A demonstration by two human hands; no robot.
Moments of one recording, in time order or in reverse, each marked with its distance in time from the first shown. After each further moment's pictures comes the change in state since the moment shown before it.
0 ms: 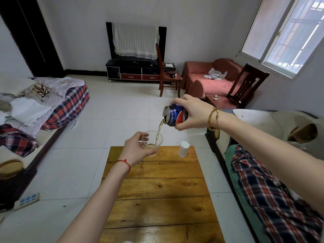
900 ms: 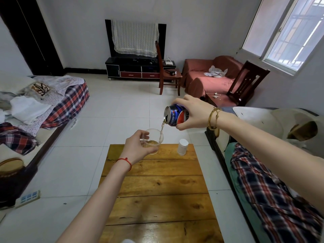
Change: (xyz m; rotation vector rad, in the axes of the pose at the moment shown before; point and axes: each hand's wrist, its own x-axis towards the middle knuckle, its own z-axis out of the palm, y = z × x) left_hand -0.004 0.009 0.011 0.018 0.010 -0.012; right_hand -0.008 0.015 0.006 -0.010 -0.014 0.008
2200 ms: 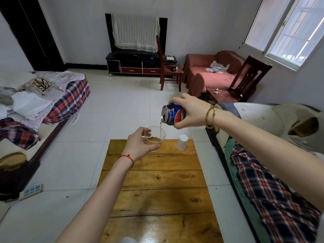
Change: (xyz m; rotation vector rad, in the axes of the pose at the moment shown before) left_hand -0.010 0.005 0.013 0.019 -0.014 -0.005; right_hand -0.007 -0.003 0.009 0.000 -0.027 -0.012
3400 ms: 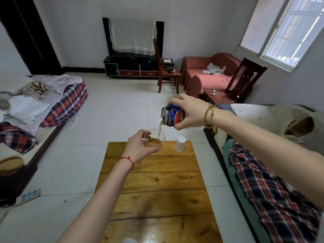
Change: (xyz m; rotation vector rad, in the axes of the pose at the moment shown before) left_hand -0.003 0.004 0.006 0.022 -0.019 0.011; right_hand -0.013 -0.002 -0.011 -0.078 0.006 -0.002
